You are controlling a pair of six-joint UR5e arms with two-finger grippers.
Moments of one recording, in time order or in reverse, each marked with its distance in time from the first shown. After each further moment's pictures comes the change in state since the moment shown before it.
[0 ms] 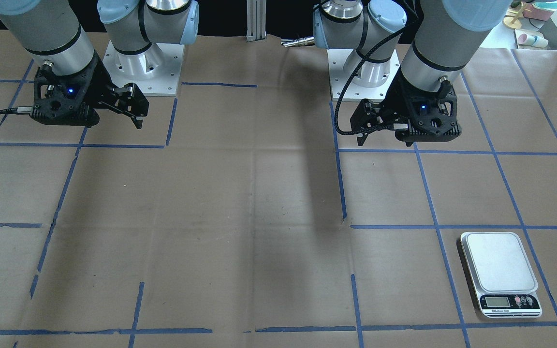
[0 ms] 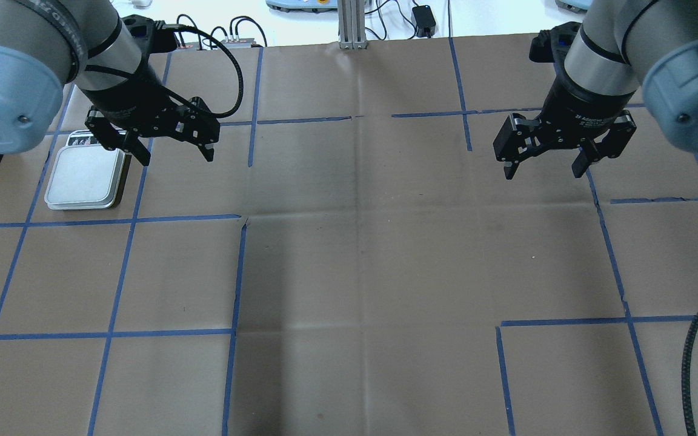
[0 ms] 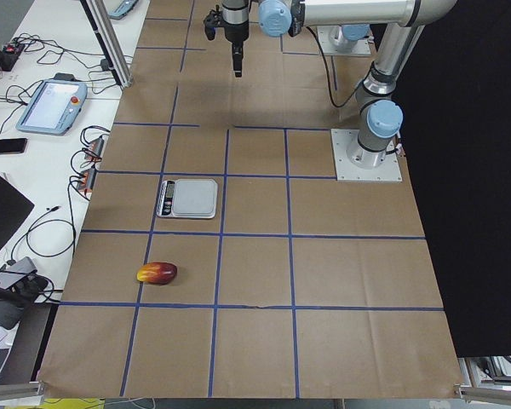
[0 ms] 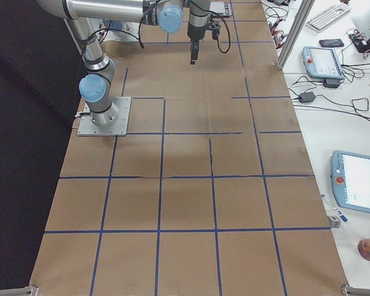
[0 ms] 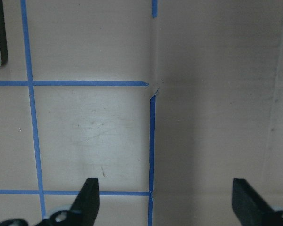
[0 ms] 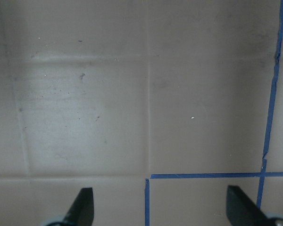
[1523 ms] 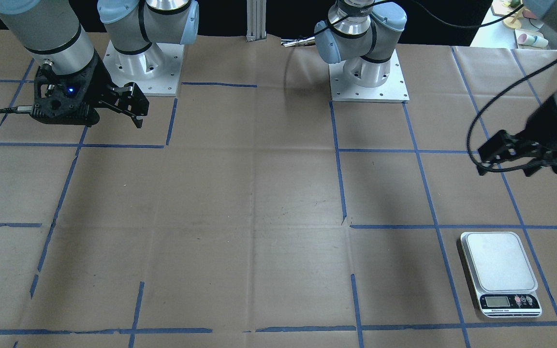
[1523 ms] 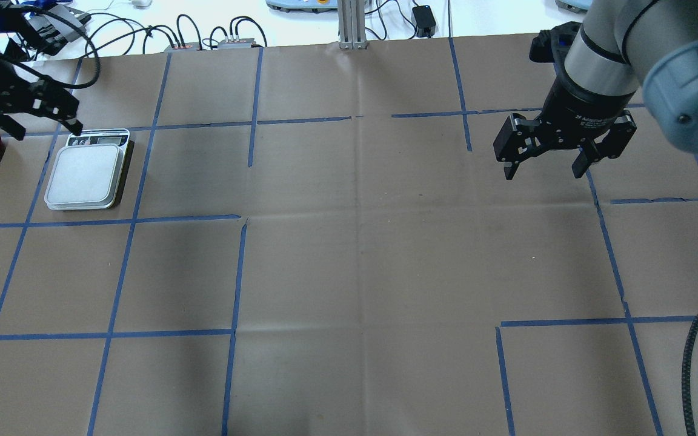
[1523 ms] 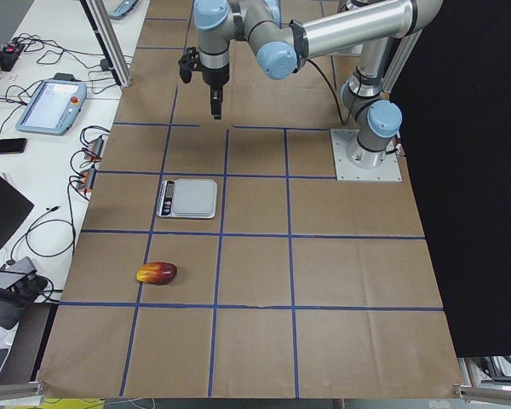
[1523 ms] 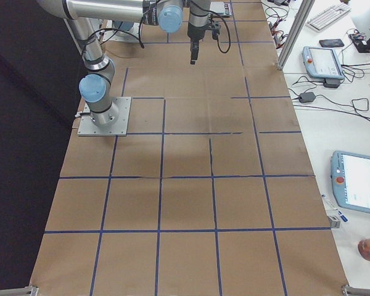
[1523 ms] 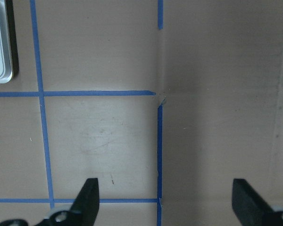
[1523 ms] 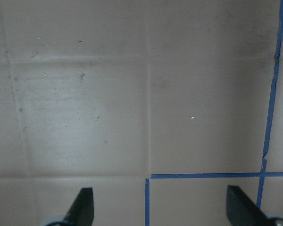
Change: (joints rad) left arm 0.434 -0.127 0.116 0.052 -0.016 0.454; right arm 0.000 0.000 0.000 0.000 0.000 0.000
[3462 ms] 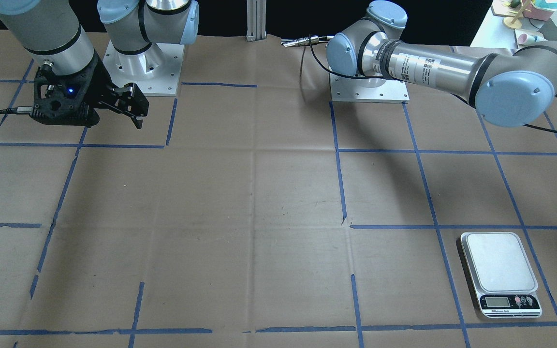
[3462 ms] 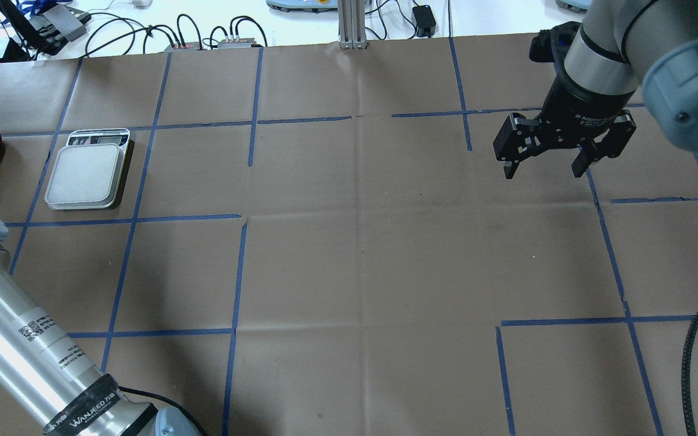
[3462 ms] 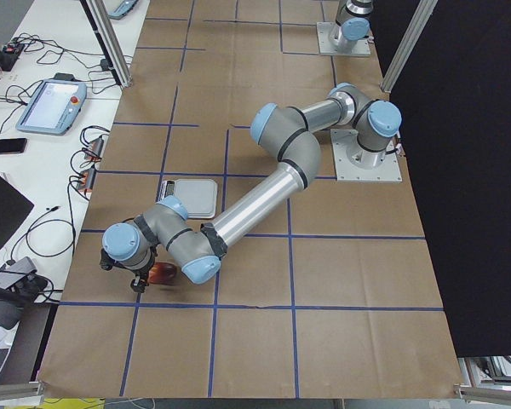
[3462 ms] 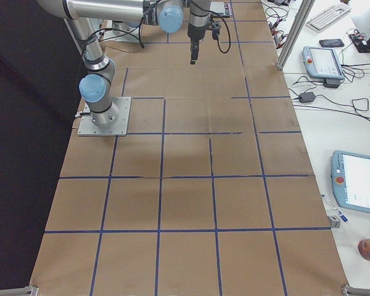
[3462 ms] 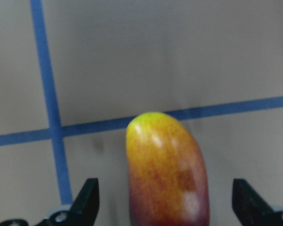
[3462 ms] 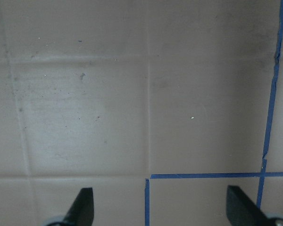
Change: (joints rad) left arm 0.295 -1.053 1.103 -0.076 -0.060 0.422; right arm 0.000 0.000 0.000 0.000 0.000 0.000
